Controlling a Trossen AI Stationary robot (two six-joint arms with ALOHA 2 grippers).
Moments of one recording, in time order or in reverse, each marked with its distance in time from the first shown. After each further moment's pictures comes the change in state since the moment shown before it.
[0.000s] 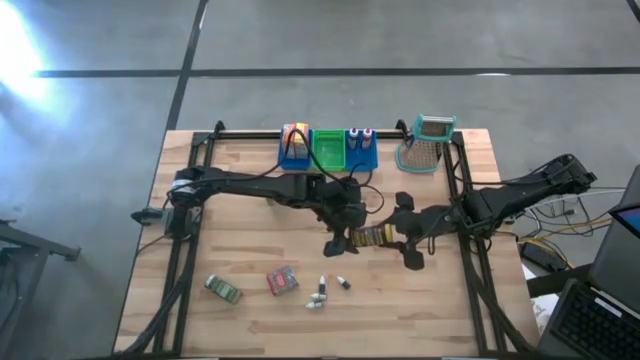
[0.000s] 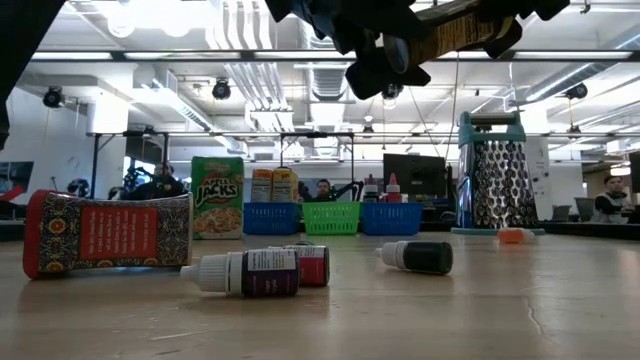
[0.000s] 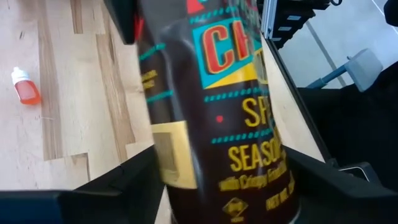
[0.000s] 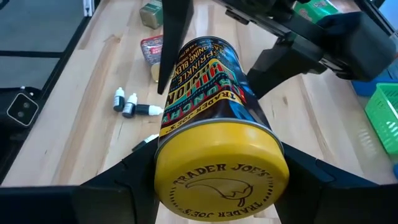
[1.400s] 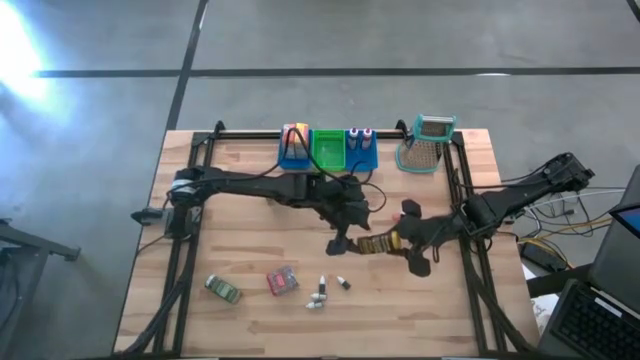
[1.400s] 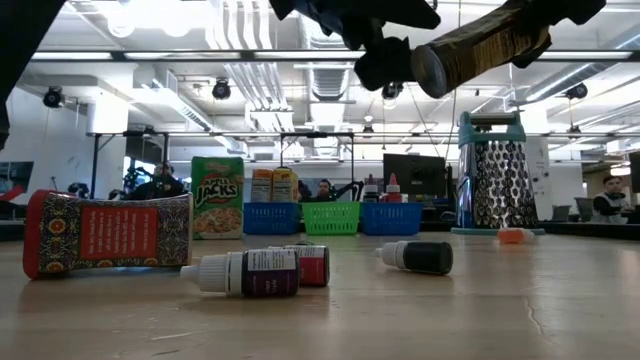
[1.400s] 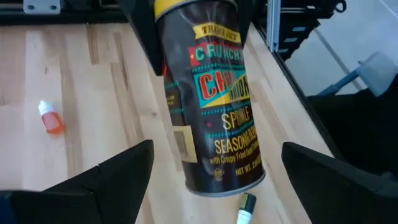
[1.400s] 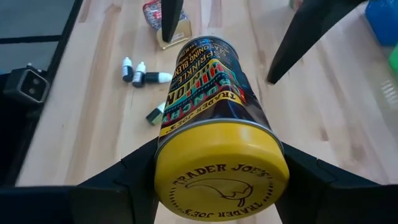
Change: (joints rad) left arm 0.000 0.000 0.007 0.060 -0.032 0.044; right arm 0.071 0.000 0.001 -0.127 0.018 0.156
